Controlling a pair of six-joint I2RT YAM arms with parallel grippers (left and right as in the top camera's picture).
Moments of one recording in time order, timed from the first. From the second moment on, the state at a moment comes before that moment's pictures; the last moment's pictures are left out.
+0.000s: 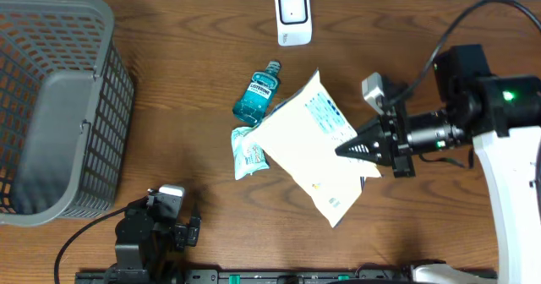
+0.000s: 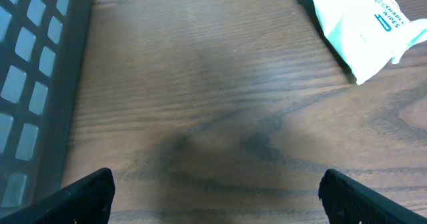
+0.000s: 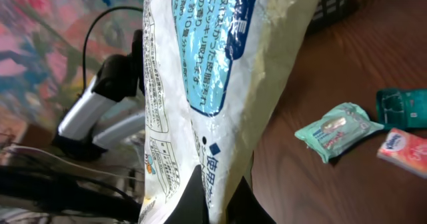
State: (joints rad) left arm -0.04 0.01 0.27 -0.96 0.03 0.20; right arm 0.11 1.41 1.61 -1.70 -1.17 -0.97
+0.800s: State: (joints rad) left arm -0.04 0.01 0.27 -0.96 0.03 0.20; right arm 0.48 1.43 1.60 -0.94 0.27 0.20
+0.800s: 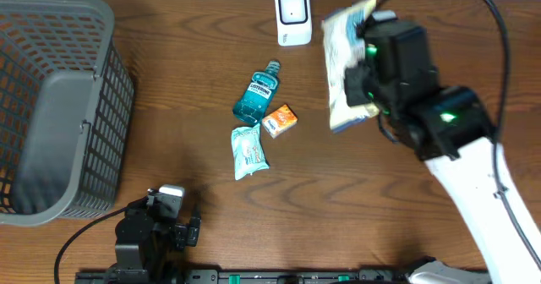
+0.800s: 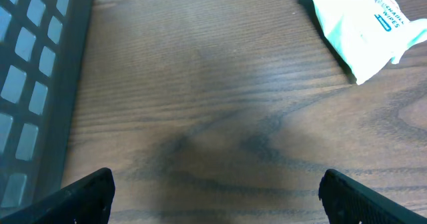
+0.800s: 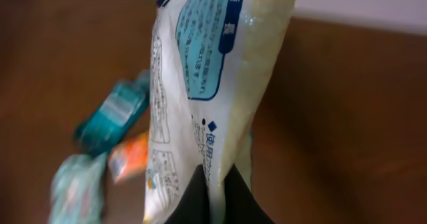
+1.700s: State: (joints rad) left arm -0.04 0.01 0.27 -0.96 0.03 0.20; right arm 0.51 2.28 1.59 0.82 0.55 -1.20
